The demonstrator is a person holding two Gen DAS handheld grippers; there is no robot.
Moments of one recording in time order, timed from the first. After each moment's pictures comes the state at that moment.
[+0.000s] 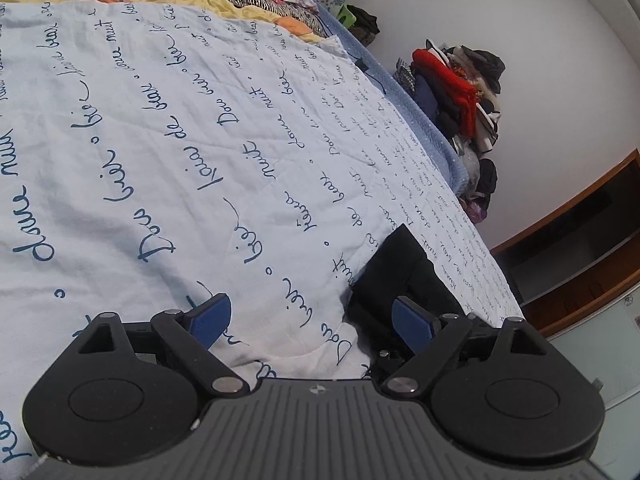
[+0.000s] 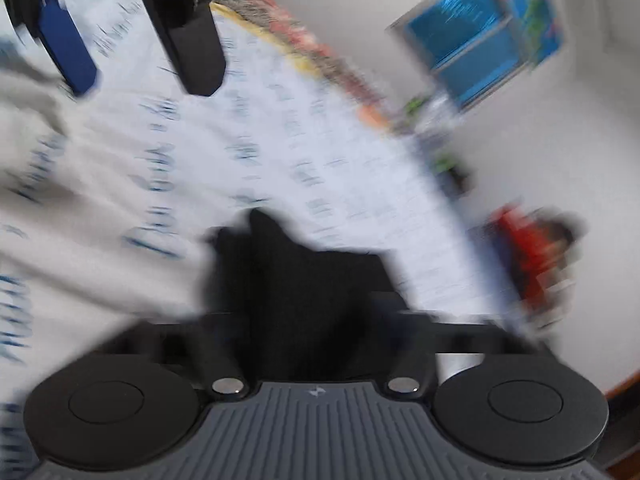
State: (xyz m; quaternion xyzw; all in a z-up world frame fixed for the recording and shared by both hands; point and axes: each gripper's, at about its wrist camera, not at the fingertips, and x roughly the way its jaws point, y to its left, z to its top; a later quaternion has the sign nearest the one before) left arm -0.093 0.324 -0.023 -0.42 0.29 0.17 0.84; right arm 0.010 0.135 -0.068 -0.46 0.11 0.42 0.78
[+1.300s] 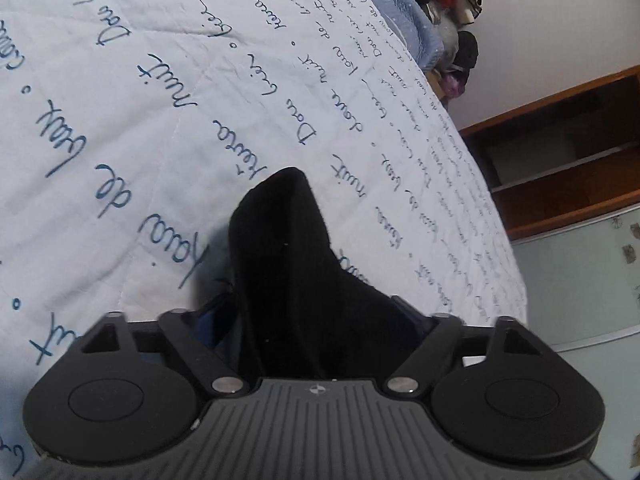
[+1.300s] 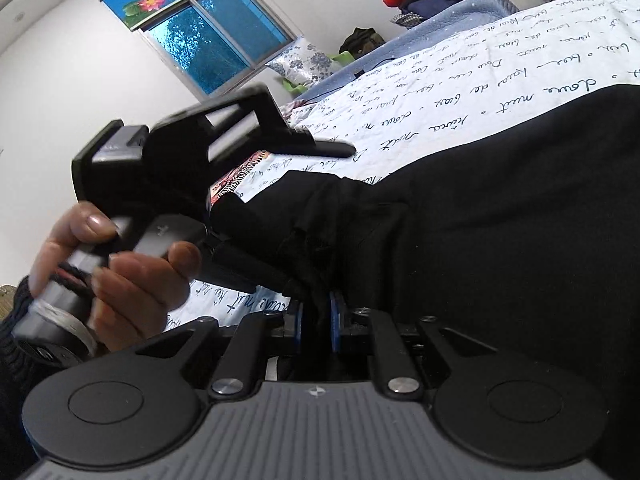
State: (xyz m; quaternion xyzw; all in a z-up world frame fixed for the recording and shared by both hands) left arm 0.142 0.290 -0.048 -0.42 0.45 0.03 0.78; right arm 0.090 -0.025 -0.067 0.22 0.37 0.42 0.80
